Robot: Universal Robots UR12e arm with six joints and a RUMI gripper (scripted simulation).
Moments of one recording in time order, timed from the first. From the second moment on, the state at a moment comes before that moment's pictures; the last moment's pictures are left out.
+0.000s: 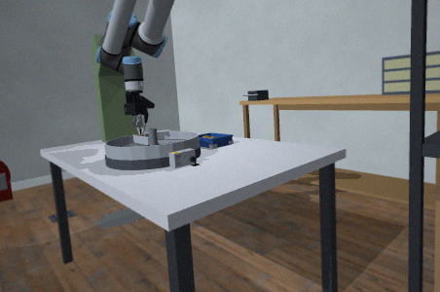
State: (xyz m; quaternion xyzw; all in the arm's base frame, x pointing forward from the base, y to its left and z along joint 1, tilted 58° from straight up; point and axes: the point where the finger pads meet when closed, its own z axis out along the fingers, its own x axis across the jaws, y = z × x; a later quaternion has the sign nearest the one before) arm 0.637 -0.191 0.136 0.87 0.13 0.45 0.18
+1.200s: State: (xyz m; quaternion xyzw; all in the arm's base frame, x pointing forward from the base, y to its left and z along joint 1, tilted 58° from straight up) arm 0.657 -0.196 0.123 0.87 0.13 0.45 0.18
